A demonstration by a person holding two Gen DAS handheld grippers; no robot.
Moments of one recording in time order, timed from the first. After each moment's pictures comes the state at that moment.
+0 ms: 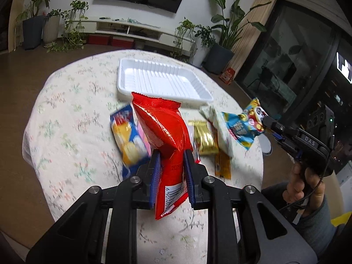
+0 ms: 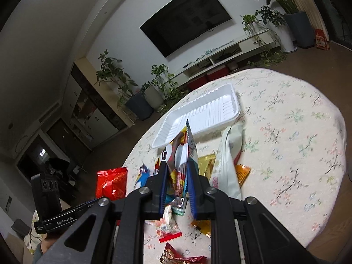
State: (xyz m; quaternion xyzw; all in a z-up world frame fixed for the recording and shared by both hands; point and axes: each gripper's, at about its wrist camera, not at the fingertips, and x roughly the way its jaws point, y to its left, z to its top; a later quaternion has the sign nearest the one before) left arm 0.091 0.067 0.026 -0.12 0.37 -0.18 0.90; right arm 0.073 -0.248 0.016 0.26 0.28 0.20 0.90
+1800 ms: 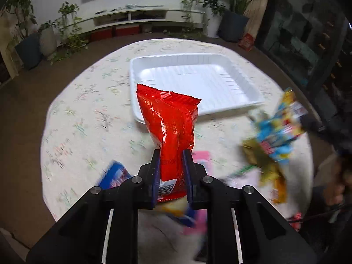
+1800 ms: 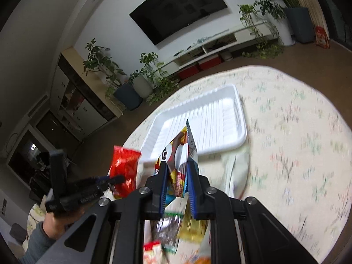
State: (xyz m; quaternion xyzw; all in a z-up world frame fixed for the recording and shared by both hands) left arm 0.225 0.056 0.025 0.01 0.45 -0.15 0.88; right arm 0.162 -0.234 0.022 0.24 0.34 0.19 0.89
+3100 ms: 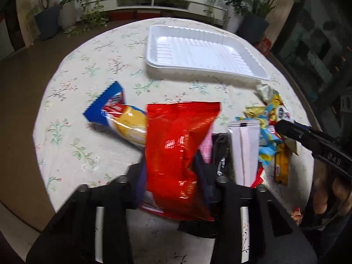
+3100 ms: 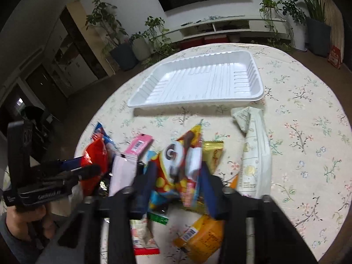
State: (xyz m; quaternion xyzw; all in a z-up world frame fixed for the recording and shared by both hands) left arm 0.171 0.061 -0.026 -0.05 0.49 -0.08 0.87; right arm 0.150 -0.176 -0.018 0.11 0.42 0.19 0.88
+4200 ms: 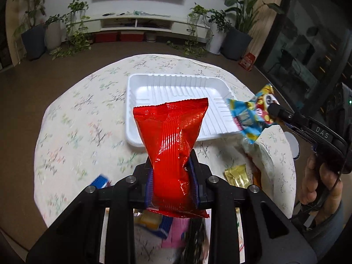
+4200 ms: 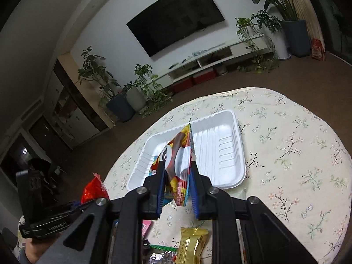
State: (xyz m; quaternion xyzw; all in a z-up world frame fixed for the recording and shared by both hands) left arm 0.249 0.045 0.051 -0.04 0.43 -0.13 0.89; right arm 0.216 -0.230 0.040 0.22 0.31 0.15 0.91
